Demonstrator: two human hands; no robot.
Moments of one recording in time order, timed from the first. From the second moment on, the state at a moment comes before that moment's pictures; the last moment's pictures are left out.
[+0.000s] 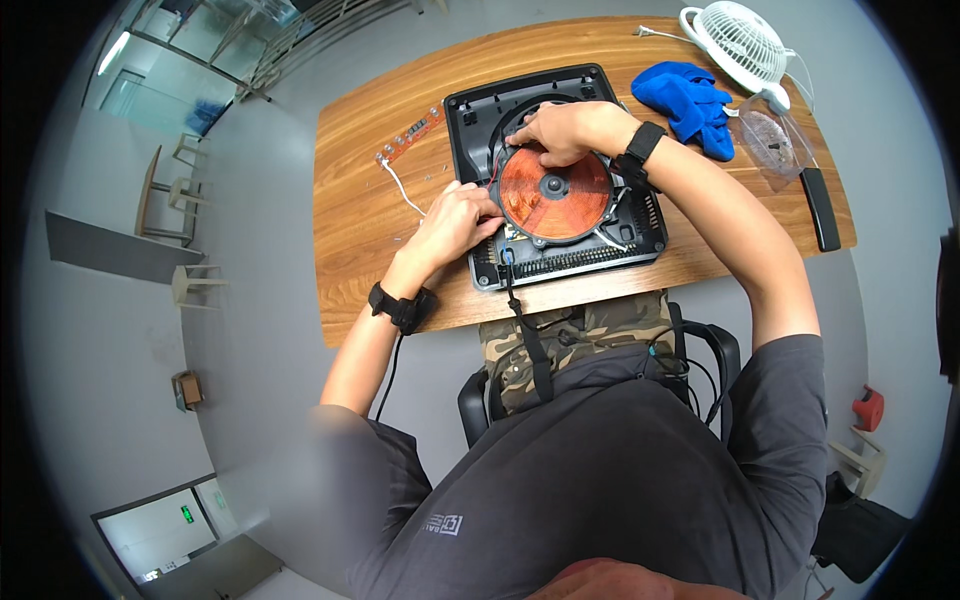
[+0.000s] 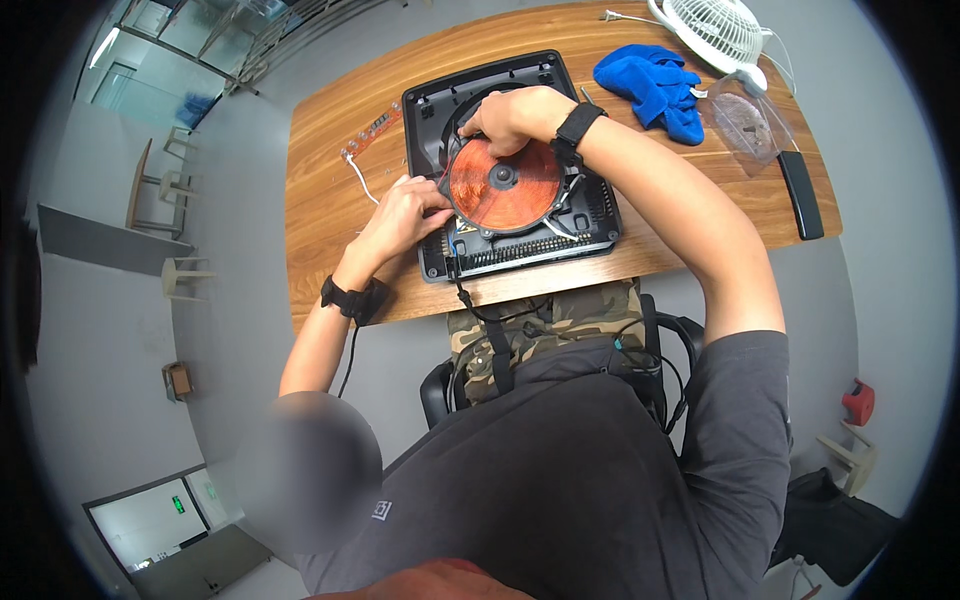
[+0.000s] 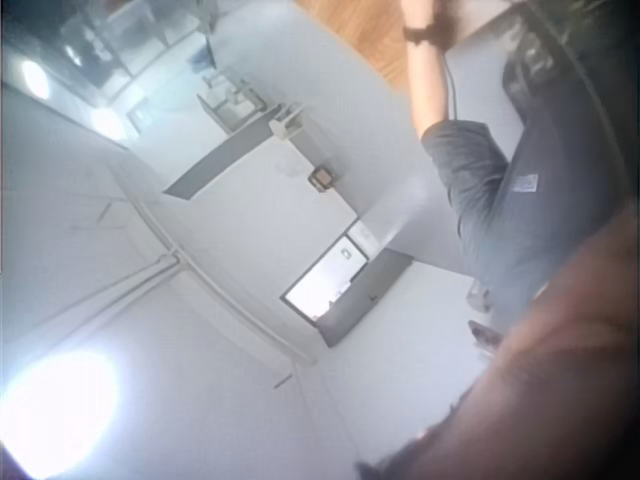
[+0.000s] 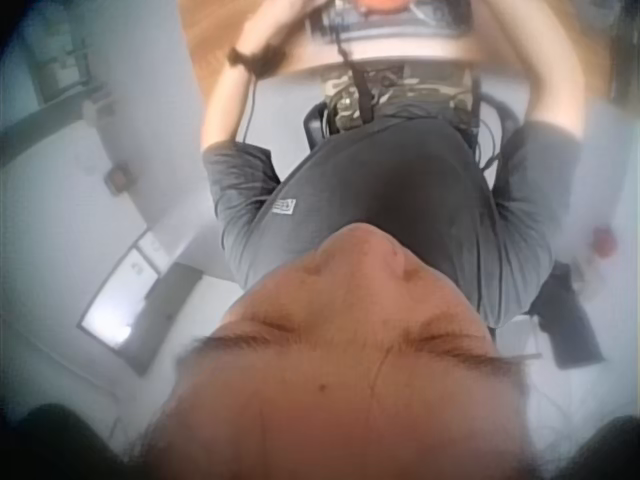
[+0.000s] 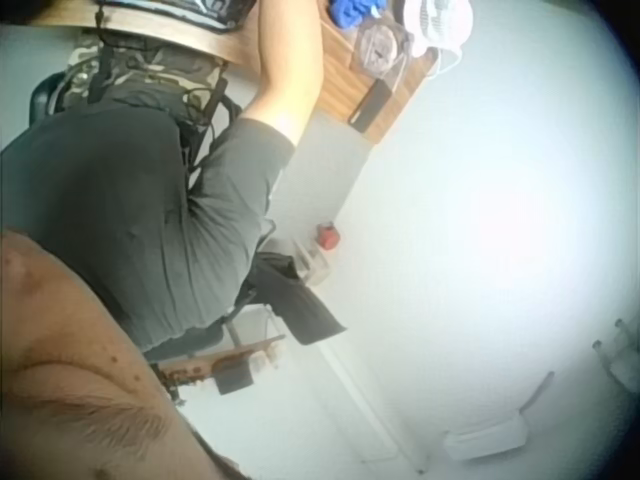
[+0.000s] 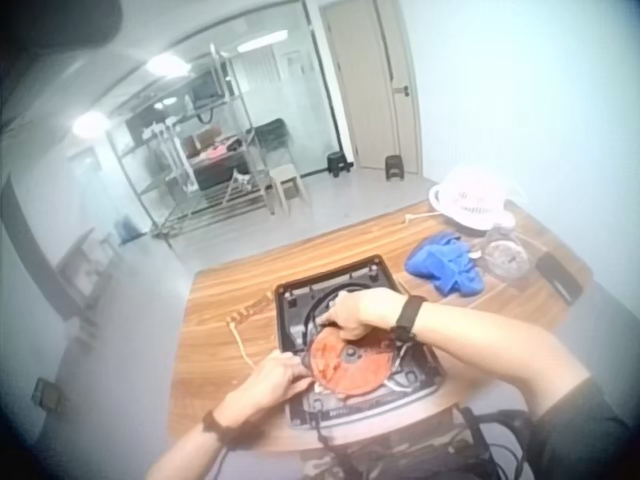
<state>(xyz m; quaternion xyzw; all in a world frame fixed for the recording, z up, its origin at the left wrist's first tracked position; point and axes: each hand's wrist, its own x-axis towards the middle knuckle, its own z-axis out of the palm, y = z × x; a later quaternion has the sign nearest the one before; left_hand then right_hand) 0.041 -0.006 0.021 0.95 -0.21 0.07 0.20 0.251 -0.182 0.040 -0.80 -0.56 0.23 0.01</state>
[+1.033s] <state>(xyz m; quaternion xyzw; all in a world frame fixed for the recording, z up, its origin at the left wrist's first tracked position) 0.016 -0.004 0.020 0.96 -0.20 0.04 0.16 0.243 -0.182 0.061 -0.79 -0.58 0.20 -0.06</state>
